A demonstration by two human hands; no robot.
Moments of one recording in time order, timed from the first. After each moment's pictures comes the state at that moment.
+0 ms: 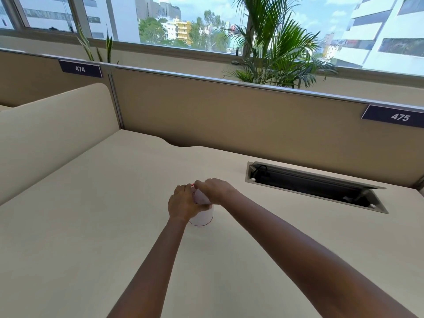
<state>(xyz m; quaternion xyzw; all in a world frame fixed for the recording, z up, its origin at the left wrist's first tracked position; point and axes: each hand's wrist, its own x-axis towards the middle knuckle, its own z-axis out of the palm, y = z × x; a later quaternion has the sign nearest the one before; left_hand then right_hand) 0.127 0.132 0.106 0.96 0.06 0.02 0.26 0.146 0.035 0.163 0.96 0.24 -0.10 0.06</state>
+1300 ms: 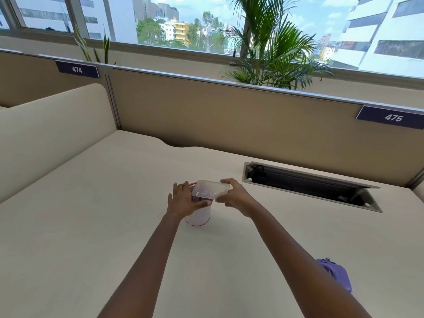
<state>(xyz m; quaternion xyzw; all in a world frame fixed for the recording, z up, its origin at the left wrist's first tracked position) 0.133 0.135 0.106 0.96 0.03 -0.05 0.29 0.131 -0.026 0.140 0.79 -0.04 -0.16 -0.58</state>
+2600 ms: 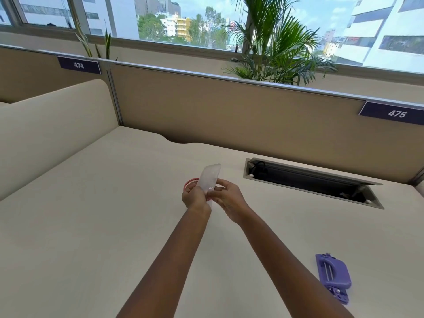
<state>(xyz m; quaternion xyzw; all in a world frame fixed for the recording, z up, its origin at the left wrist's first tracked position) 0.109 0.079 0.144 0.43 0.35 0.04 0.83 0.101 0.003 0.142 0.67 -0.04 -0.11 -0.74</state>
